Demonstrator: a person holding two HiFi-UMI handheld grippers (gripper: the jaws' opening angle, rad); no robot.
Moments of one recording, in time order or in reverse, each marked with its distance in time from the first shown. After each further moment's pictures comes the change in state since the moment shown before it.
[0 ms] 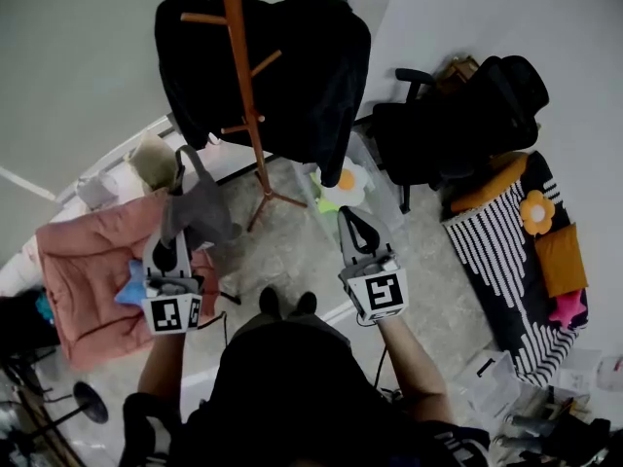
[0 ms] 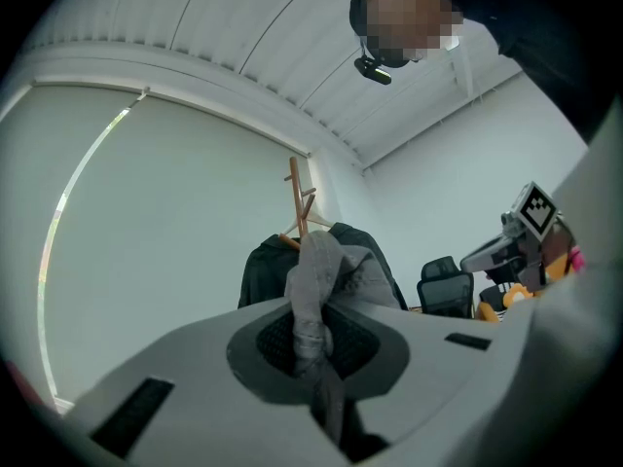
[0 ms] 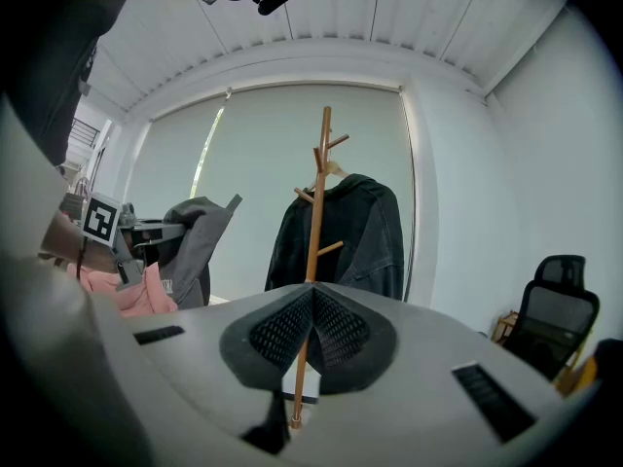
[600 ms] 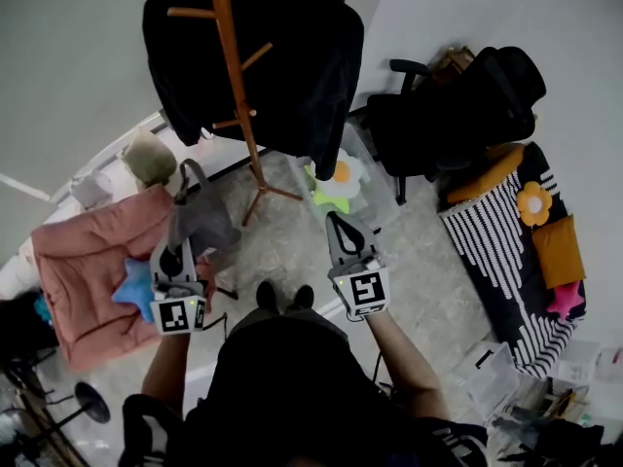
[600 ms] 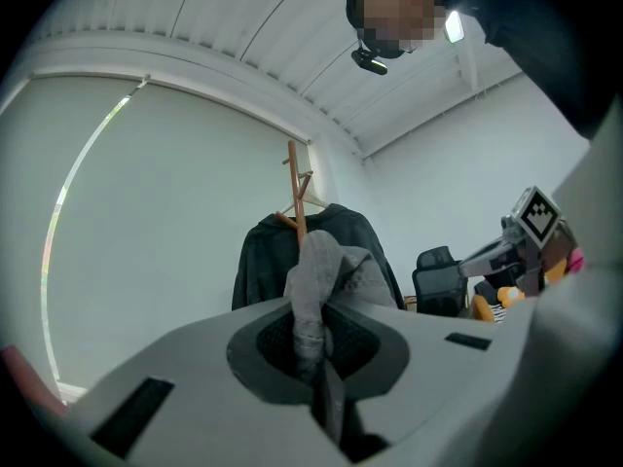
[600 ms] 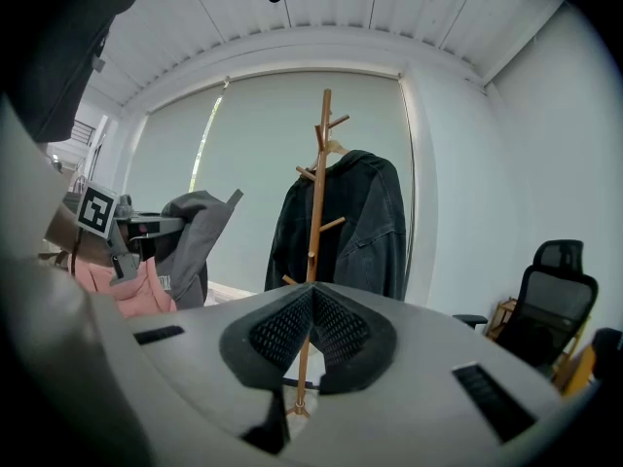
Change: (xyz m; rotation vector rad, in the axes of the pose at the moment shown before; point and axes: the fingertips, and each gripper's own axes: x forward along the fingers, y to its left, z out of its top) left arm -0.013 -0.014 -0.047 -0.004 0.053 -0.009; right arm 0.002 0.011 -0.059 0.007 0.060 -0.003
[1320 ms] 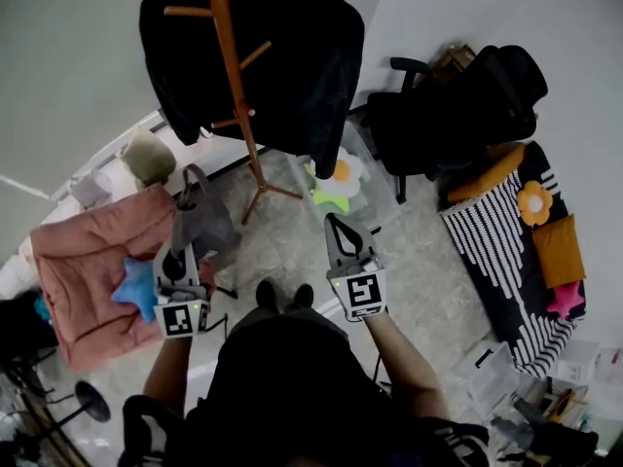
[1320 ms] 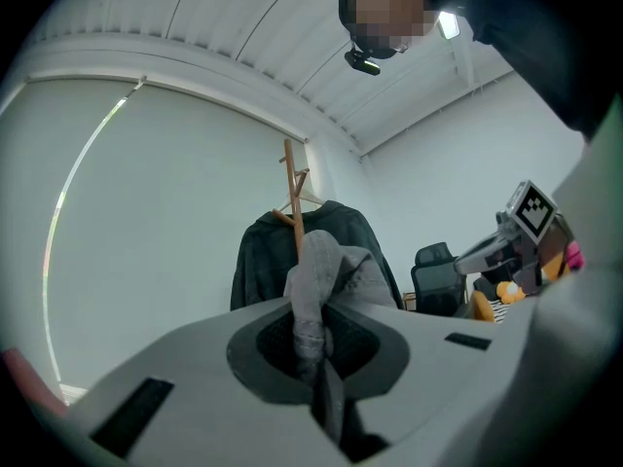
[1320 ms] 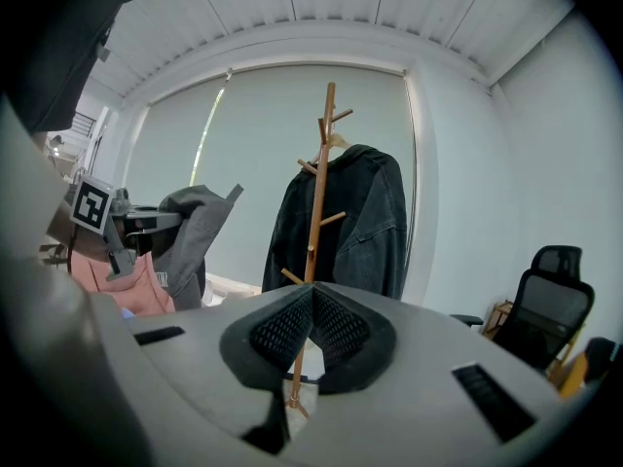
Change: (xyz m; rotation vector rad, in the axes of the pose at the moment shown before) left arm -0.001 -0.010 -0.005 -0.014 0.016 0.001; right arm 0.003 0.001 -0.006 -0.021 0.033 -0.005
